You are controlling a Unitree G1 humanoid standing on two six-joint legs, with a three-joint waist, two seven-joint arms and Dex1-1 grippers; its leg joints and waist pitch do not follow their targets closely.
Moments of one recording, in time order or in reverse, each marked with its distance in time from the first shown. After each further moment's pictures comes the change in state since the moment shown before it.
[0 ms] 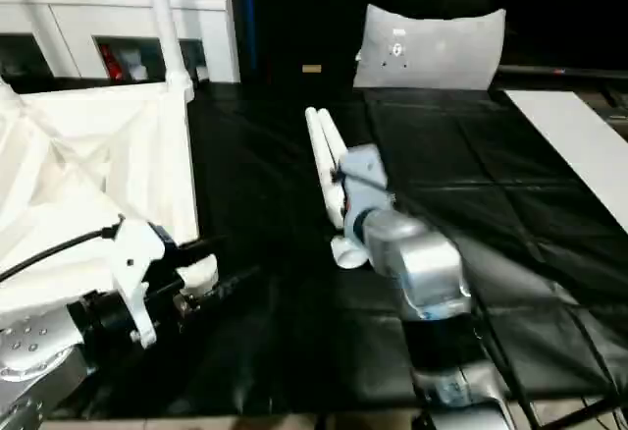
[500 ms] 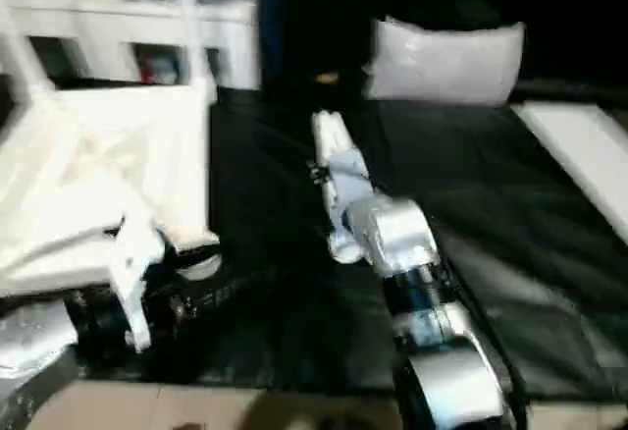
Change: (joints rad) left arm -0.014 0.013 0.011 -0.005 -0.024 0.032 0.004; right arm -0.151 0.050 -0.014 0.310 -0.003 -0.124 0.041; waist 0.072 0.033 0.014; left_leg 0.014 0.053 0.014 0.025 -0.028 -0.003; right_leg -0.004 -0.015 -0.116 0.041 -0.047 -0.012
